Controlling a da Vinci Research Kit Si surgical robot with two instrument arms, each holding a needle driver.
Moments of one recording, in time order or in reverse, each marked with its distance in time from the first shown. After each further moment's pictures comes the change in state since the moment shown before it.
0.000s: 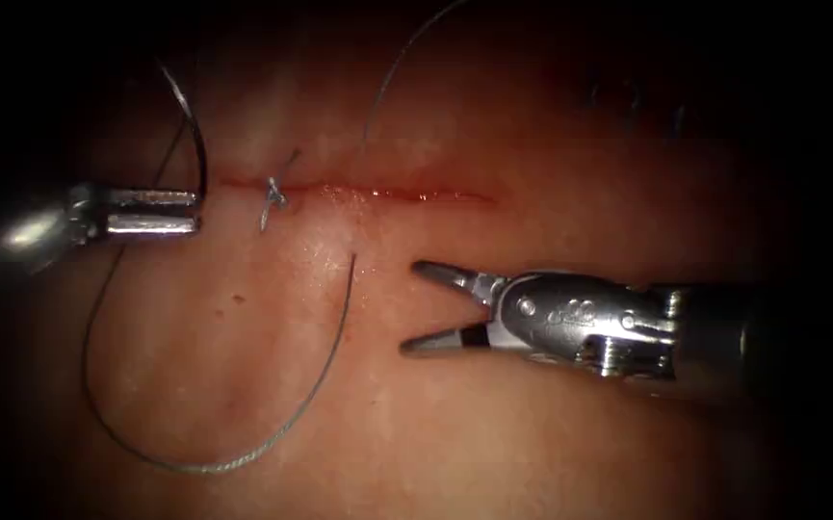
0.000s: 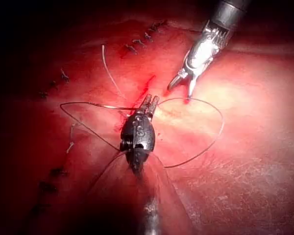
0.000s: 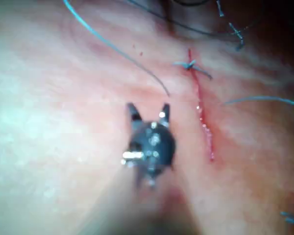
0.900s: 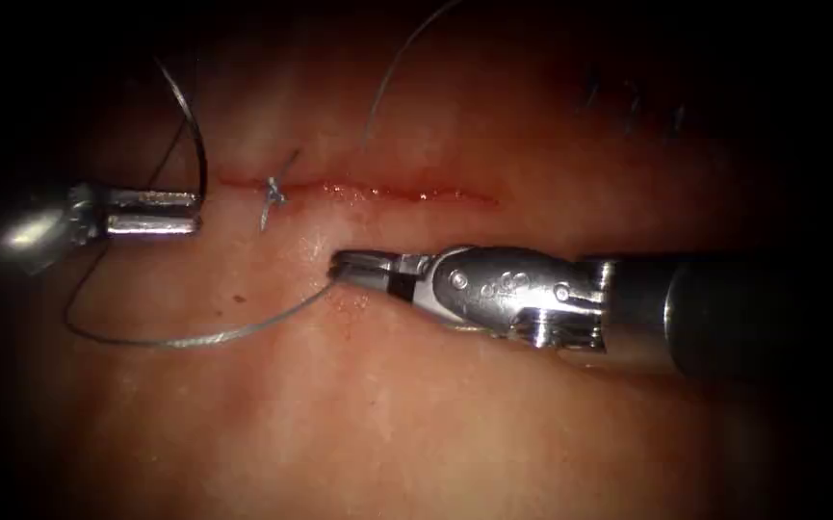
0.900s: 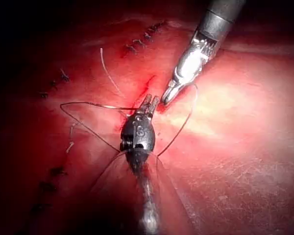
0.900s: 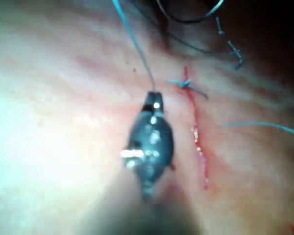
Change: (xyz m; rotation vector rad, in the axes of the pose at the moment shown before) right arm 0.001 -0.001 0.004 0.101 0.027 -0.083; left arm 0.000 0.000 0.000 0.001 0.000 0.000
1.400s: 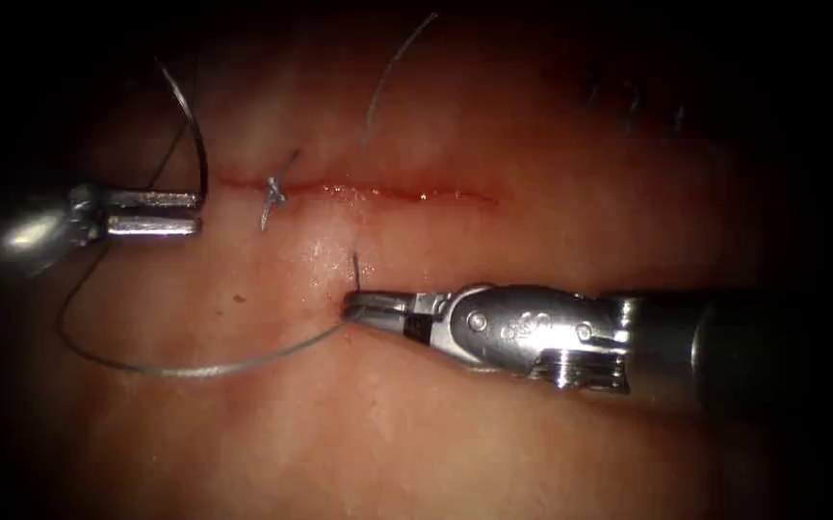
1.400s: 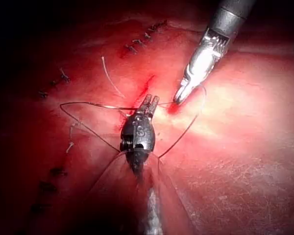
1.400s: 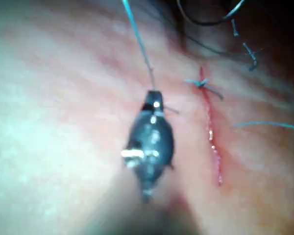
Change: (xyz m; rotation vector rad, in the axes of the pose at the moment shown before) right arm 0.000 -0.003 -0.002 0.044 -0.024 -0.015; left arm 0.000 0.000 0.000 0.000 -0.002 0.000
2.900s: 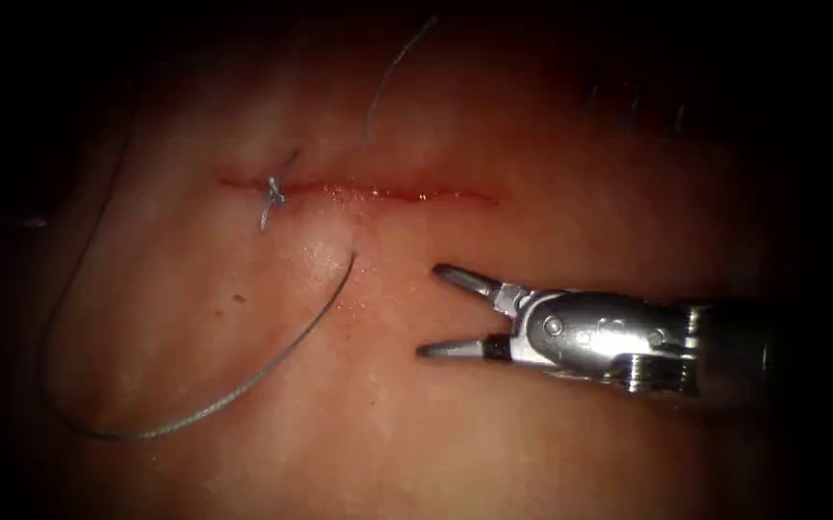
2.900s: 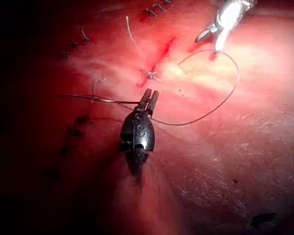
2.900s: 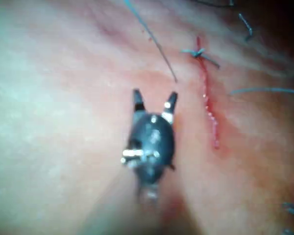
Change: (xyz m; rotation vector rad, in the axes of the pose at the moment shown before) right arm -0.003 0.001 -0.005 -0.097 -0.024 0.091; left arm -0.008 0.000 -0.010 0.130 0.044 -0.031
